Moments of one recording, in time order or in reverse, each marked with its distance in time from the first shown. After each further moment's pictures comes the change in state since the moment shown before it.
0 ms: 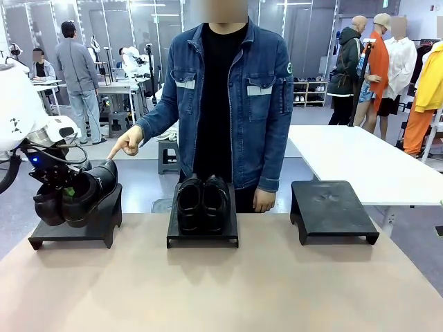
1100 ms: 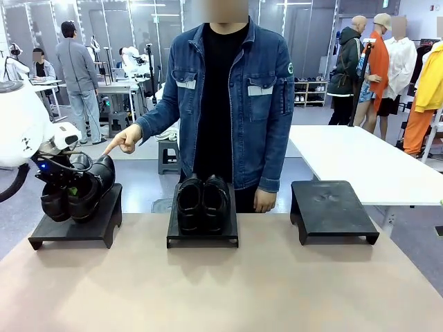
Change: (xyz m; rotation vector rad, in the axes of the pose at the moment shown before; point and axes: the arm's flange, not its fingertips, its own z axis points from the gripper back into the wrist) left arm 0.024 0.017 -0.040 0.055 -0.096 0.040; right arm 0.000 0.000 0.000 0.000 0.000 0.000
